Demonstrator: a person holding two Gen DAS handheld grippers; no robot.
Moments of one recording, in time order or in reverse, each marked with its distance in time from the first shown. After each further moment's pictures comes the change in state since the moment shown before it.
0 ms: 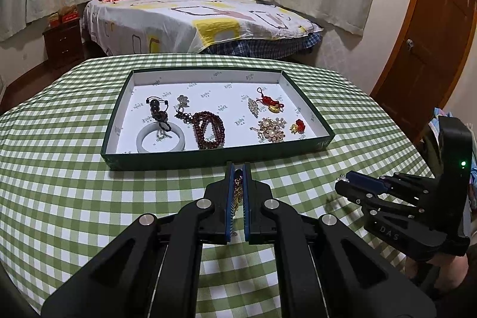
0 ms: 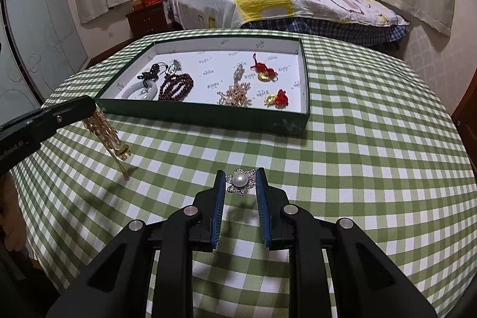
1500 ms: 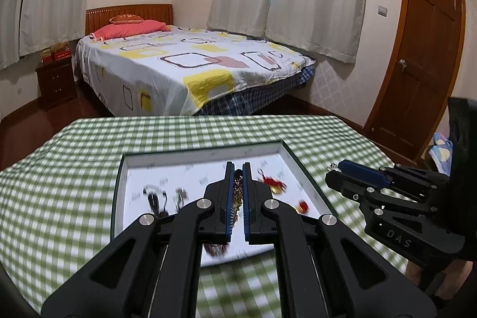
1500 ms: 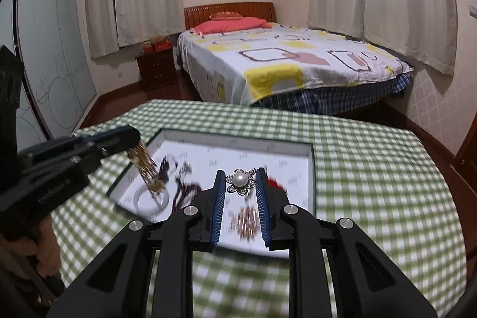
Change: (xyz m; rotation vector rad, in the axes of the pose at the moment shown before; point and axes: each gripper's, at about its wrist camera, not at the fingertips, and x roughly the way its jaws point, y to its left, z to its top) left arm 0.022 0.005 0.104 0.070 -0.168 -0.018; right arm -0.010 0.014 0.122 -0.023 -0.239 0.031
